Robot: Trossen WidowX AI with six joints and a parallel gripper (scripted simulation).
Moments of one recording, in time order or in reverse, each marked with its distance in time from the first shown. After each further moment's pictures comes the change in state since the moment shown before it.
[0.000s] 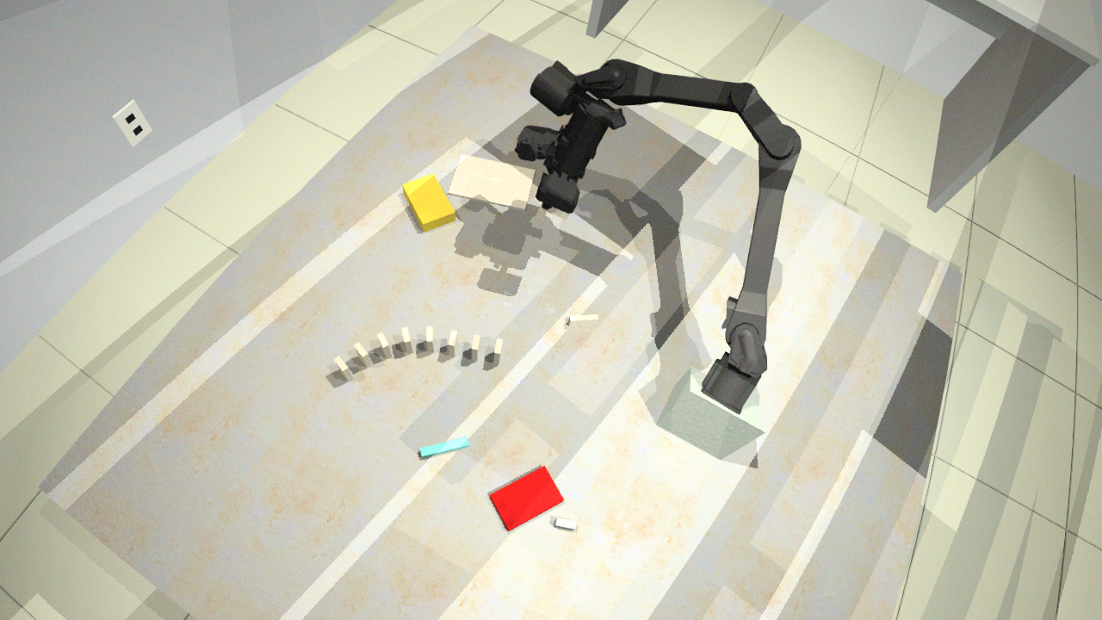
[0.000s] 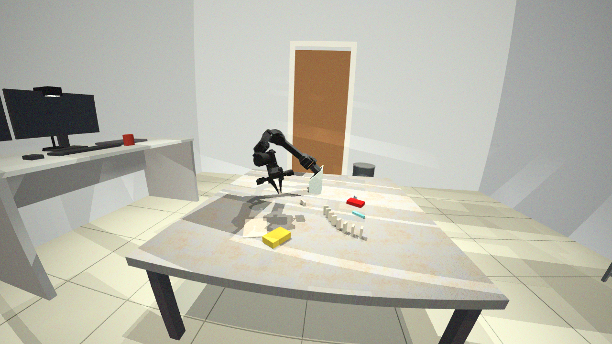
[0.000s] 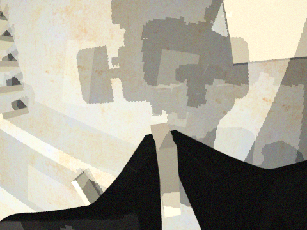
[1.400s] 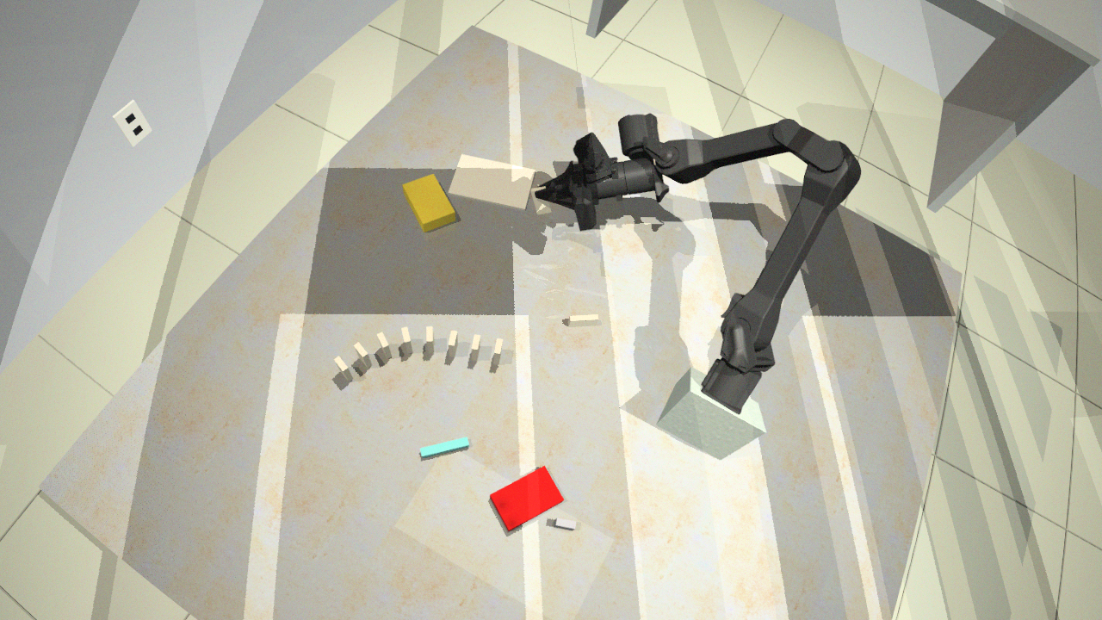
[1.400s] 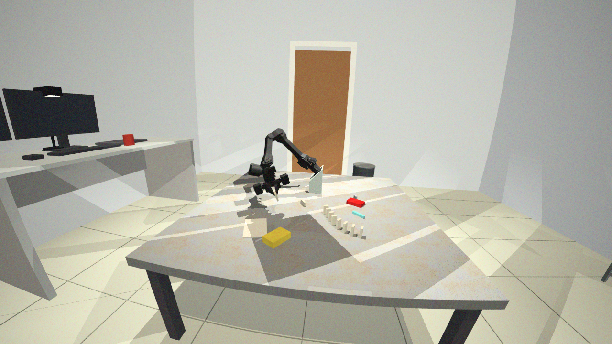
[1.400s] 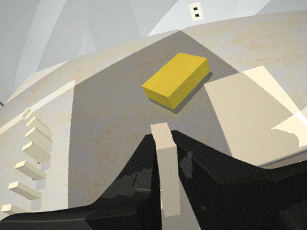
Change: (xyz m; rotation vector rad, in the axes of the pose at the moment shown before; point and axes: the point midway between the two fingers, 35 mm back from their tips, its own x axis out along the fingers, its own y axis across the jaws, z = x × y) arm 0.011 -0.025 -0.005 -0.068 -0.938 0.095
